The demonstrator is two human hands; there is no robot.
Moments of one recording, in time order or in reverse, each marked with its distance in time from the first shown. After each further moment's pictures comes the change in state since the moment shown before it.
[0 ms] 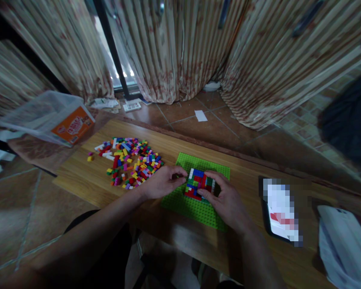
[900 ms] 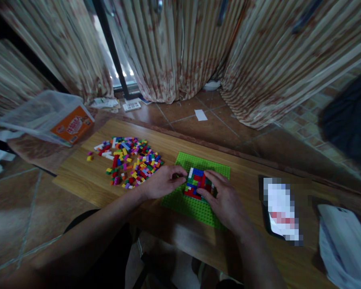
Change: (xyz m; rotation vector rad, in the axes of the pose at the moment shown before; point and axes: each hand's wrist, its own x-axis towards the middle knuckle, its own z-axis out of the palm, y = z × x) left_hand 0.000 0.004 0.000 0.062 -0.016 -0.007; right_hand -0.001 0.008 0.008 -0.092 0.054 -0.120
